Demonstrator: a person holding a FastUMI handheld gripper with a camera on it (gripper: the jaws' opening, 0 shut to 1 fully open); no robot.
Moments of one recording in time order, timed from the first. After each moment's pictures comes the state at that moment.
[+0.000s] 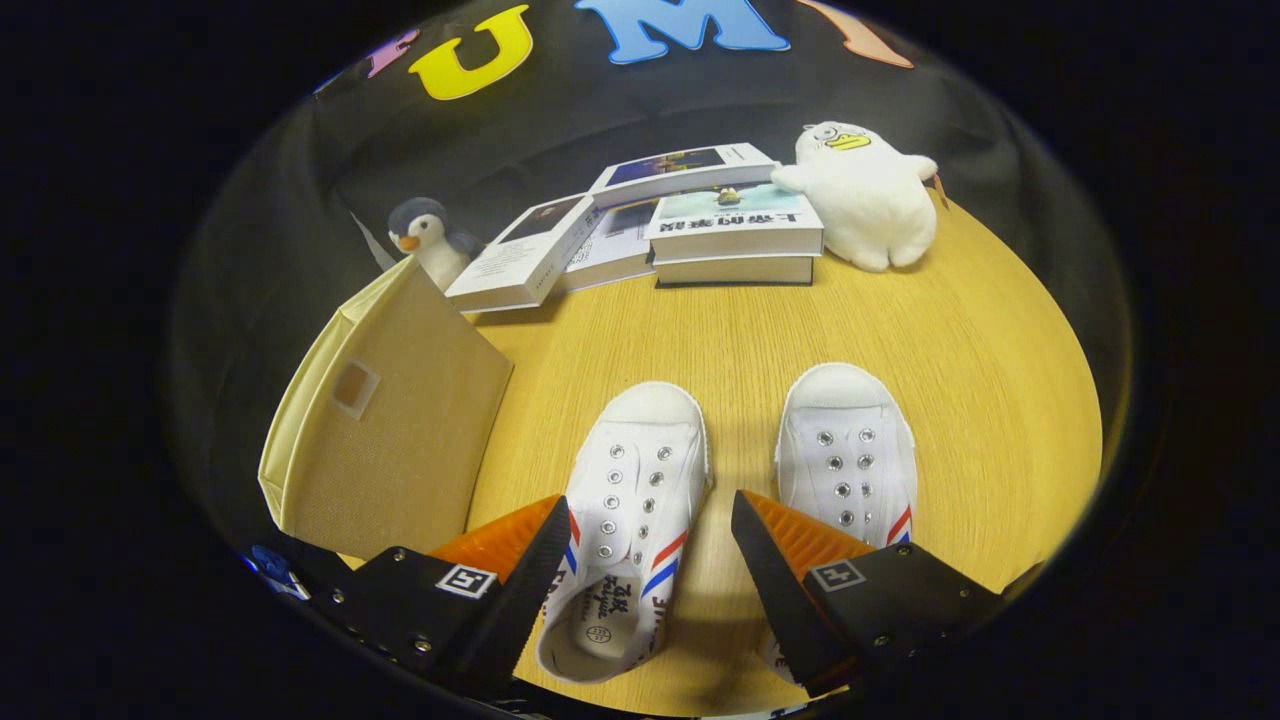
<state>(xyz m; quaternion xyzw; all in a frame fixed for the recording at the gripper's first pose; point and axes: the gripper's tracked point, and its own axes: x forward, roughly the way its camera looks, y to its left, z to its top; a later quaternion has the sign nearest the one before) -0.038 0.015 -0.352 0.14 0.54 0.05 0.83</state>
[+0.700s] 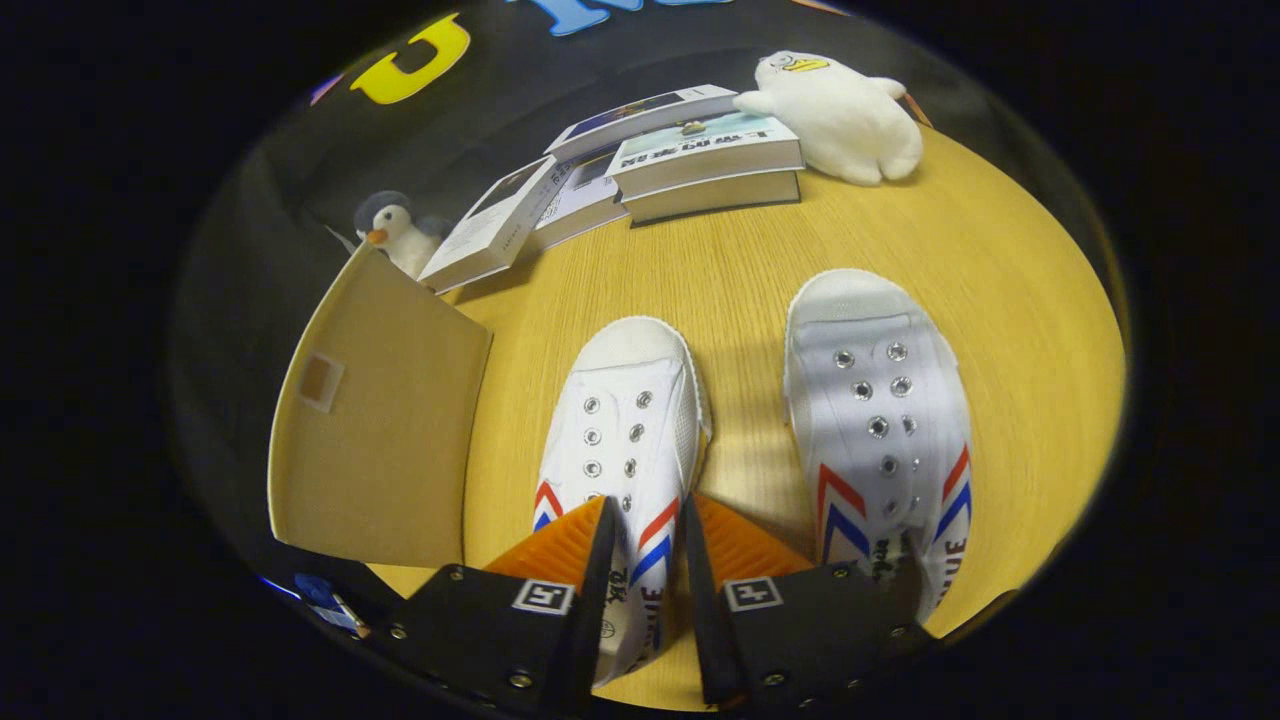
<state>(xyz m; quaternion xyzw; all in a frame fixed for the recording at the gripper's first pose) -0.056 0.025 -0.380 0.22 0.59 0.04 0.78</state>
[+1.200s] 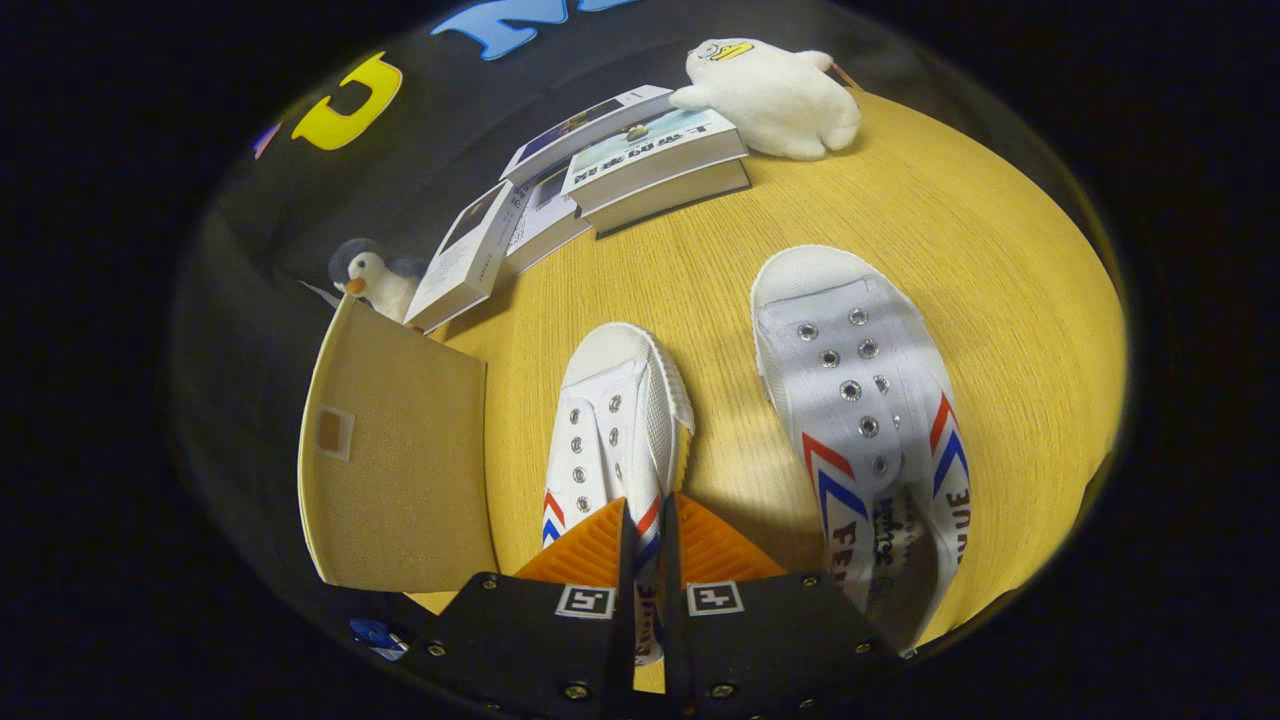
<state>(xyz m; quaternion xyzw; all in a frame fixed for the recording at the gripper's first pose) -0.057 0.030 -0.357 0.29 0.58 0.00 0.76</state>
